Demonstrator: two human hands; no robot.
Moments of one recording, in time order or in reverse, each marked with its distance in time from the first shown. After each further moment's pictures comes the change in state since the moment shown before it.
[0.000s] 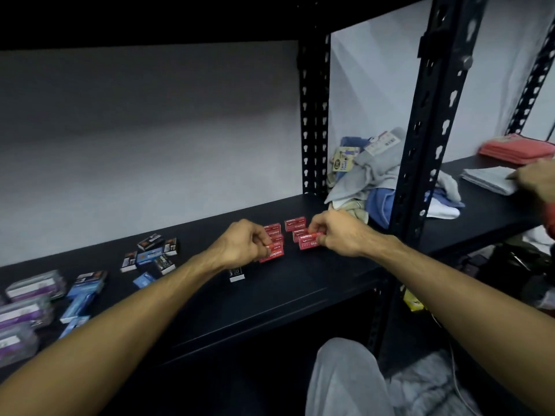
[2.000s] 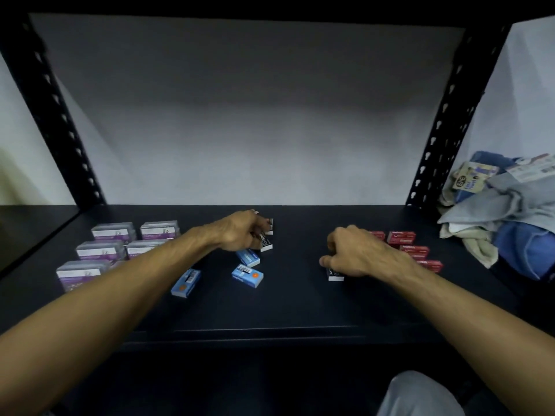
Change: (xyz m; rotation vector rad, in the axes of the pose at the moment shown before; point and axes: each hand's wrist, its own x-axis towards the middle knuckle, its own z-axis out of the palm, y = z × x) left_hand -0.054 -0.163 -0.100 0.223 -0.023 -0.170; right_hand 0.058 -0.155 0.071 -0.332 -0.196 -0.112
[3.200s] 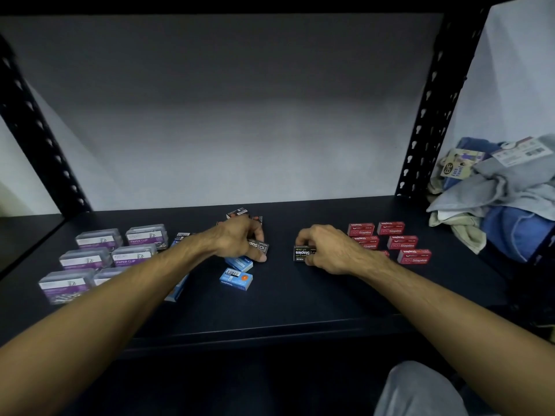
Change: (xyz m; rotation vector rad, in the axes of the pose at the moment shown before) left_hand 0.003 0.011 0.015 -0.118 -0.033 -0.035; right_hand 0.013 -0.002 0.022 0.251 -0.014 -0.140
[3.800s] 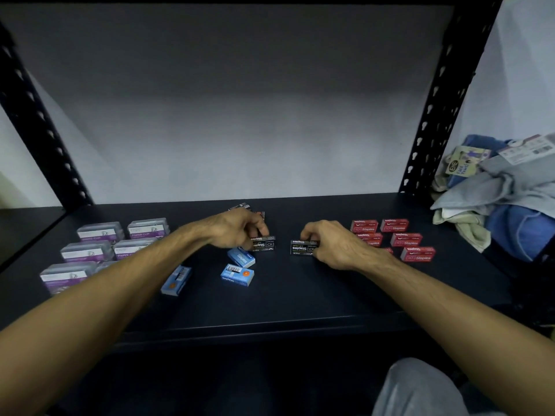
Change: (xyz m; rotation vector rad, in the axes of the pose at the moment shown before) left_hand 0.000 -0.007 -0.013 -0.062 -0.107 0.054; right_hand 0.007 0.007 0.006 0.090 0.020 0.042
